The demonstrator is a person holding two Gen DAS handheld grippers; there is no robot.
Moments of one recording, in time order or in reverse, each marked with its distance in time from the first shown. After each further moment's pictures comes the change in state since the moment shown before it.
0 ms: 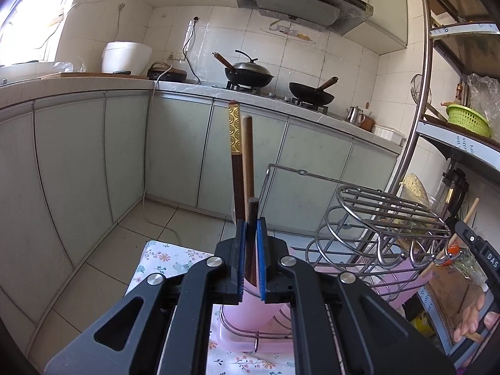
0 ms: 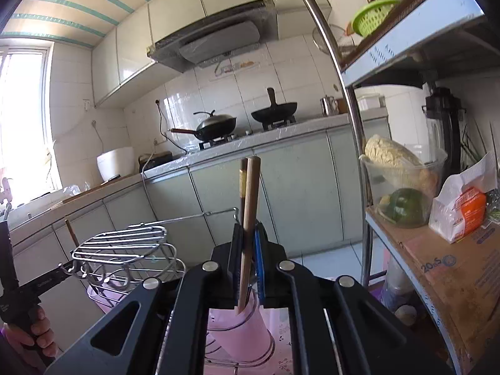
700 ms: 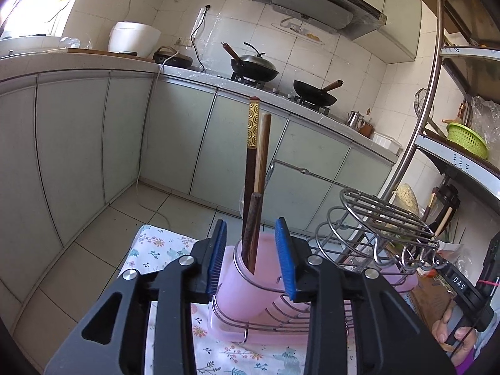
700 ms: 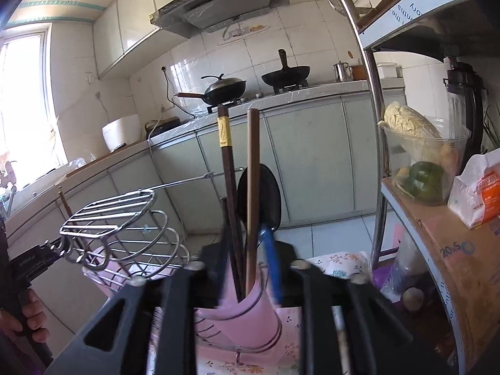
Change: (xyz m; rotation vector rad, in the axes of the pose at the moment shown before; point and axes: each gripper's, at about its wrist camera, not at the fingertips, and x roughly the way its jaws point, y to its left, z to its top) left arm -0.005 0.018 0.005 -0.099 0.044 -0.047; right arm 0.029 0.000 -0.013 -0.008 0.169 0.050
